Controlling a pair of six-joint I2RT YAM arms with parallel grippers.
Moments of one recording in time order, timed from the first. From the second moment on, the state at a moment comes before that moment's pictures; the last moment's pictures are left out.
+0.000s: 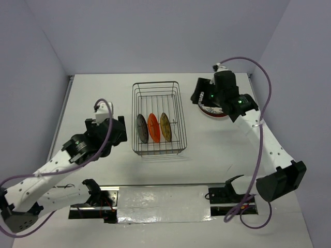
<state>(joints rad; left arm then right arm) -0.84 0.85 1.01 -0.92 -0.77 -0.64 0.26 1.31 1.34 -0.68 0.01 0.45</state>
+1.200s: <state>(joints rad) -0.51 0.74 0.92 -0.85 -0.56 -0.45 0.89 1.82 1.51 -0.73 0.34 0.62</state>
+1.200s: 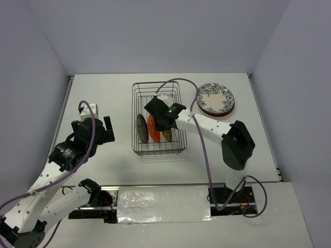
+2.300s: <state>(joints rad) -0.51 0.74 0.92 -0.84 -0.55 -0.45 0.89 1.57 1.66 -0.73 0.30 0.64</state>
